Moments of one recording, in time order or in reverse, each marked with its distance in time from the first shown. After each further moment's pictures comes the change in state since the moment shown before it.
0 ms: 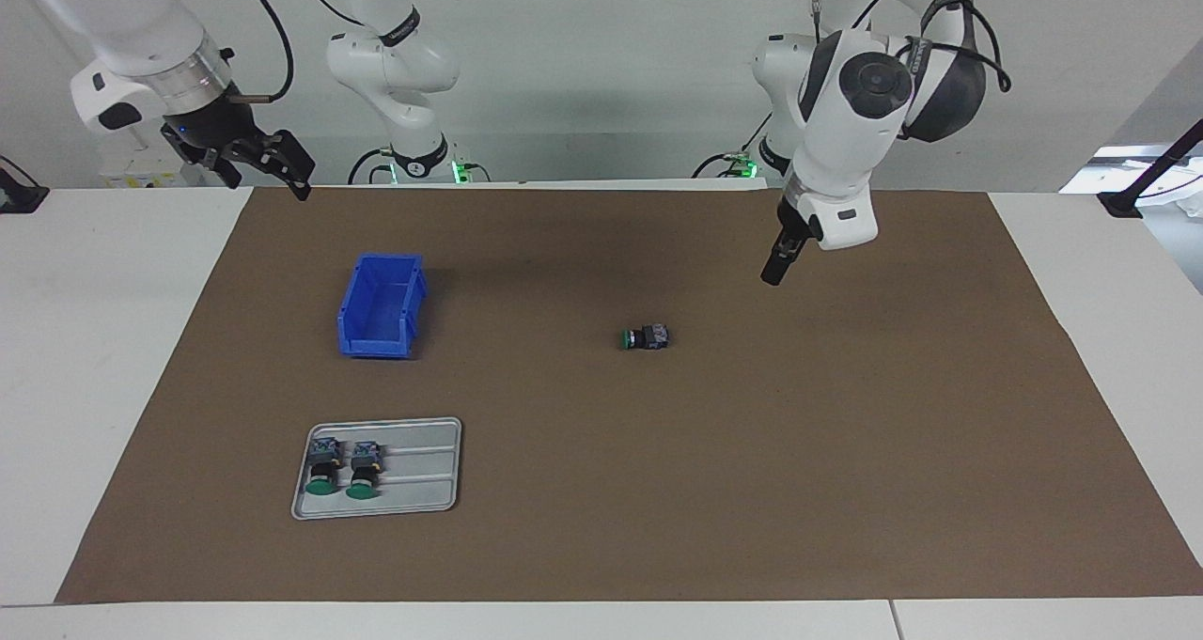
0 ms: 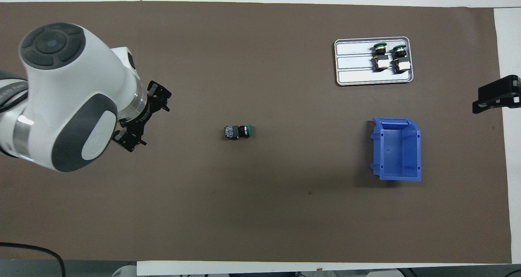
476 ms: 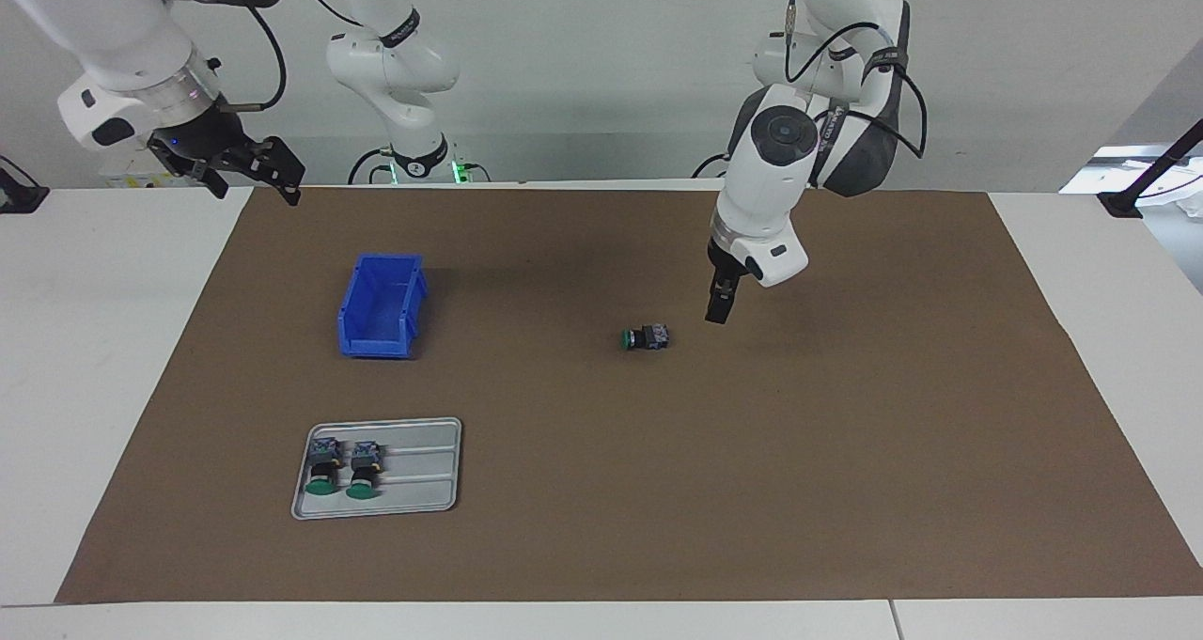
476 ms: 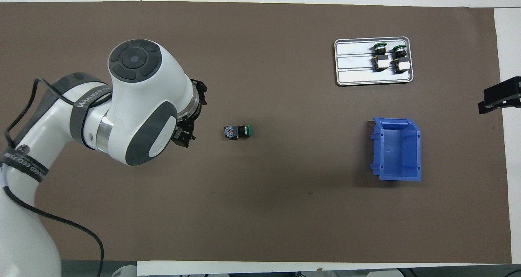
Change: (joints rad) left arm -0.111 0.127 0.001 0.013 -0.033 0.176 -0.295; right arm 0.002 0.008 -0.027 0.006 -0.014 0.001 -0.076
